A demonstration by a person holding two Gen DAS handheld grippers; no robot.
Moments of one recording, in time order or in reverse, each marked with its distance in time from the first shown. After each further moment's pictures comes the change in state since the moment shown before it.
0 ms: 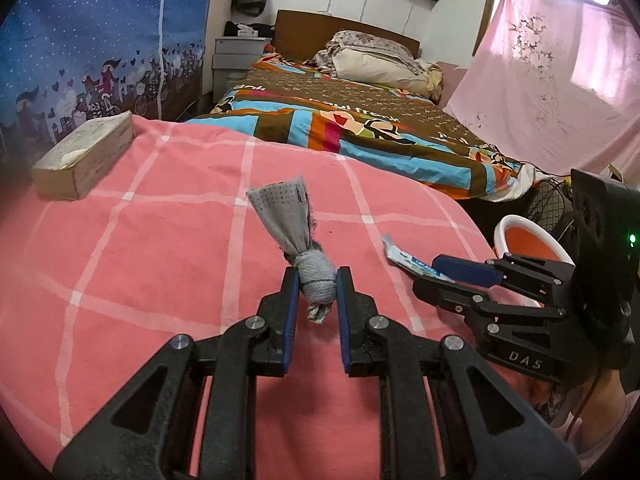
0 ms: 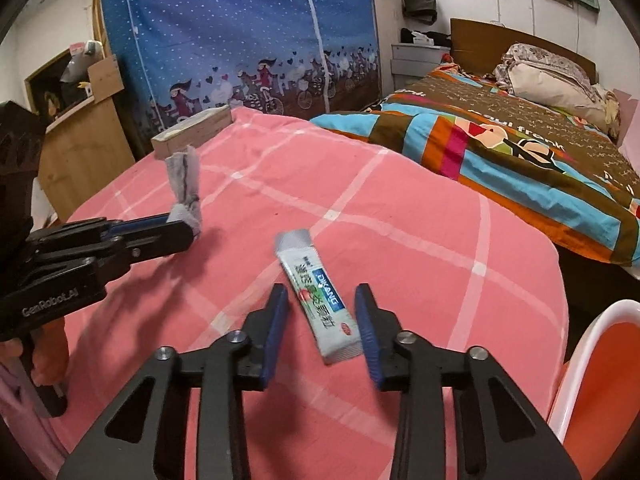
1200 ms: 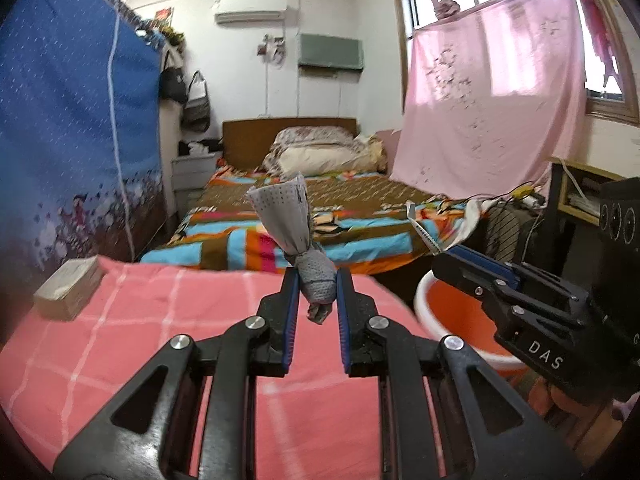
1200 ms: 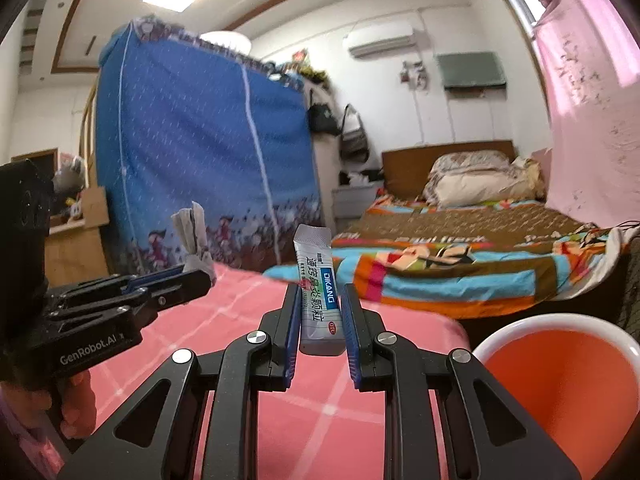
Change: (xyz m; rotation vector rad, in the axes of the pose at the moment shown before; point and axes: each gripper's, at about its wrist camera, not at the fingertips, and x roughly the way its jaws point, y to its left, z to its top) left arm -0.070 -0.105 0.001 0.256 -0.389 -0.072; right arm -0.138 -0.013 -0.043 0.114 -0.606 -0.184
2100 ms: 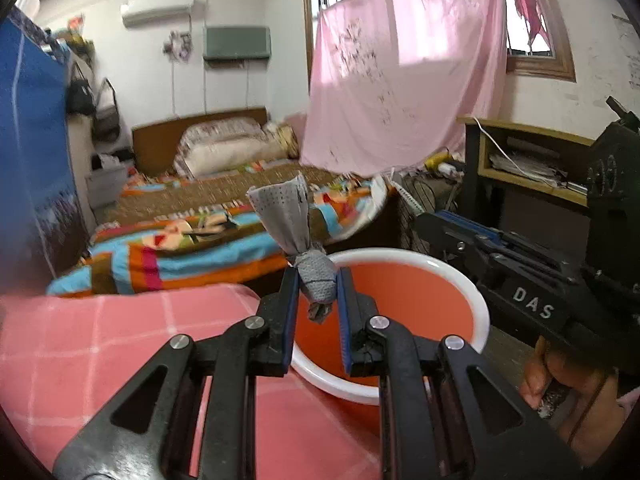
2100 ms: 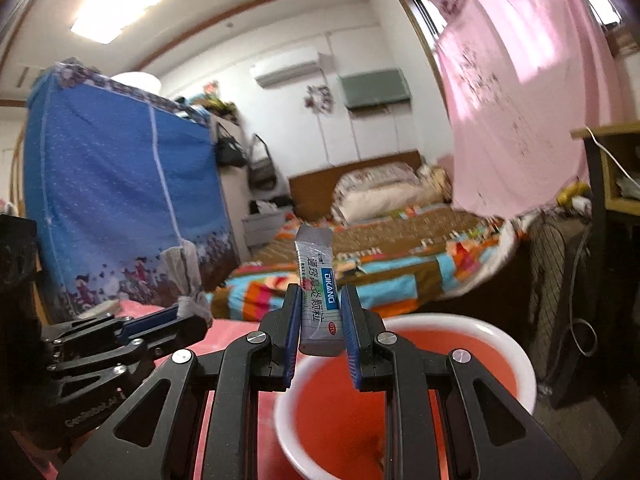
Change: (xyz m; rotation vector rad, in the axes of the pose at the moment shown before) left arm 0.047 -0.128 0.001 0.132 0.080 -0.275; right arm -0.078 -0.105 -0.003 0.124 -0.055 -0.308
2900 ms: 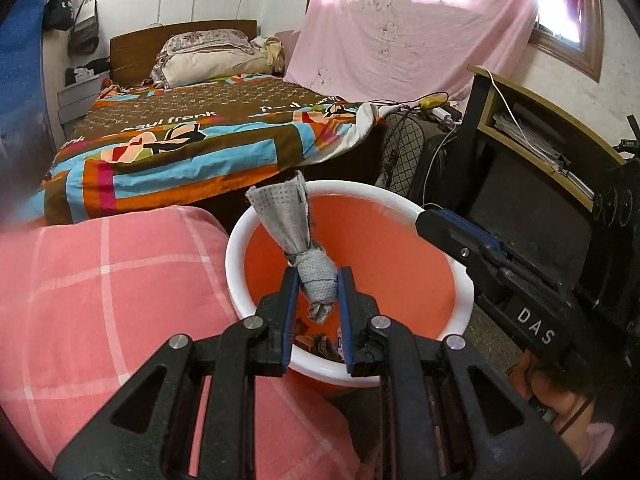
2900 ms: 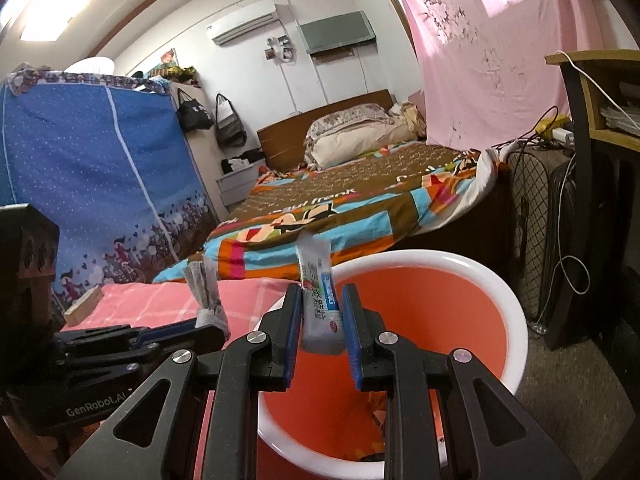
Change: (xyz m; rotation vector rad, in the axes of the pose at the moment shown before) left arm 0.058 -0.012 -0.001 -0.132 0.303 -0.102; right arm 0.016 -0.031 -0.016 0.123 0.186 -0.056
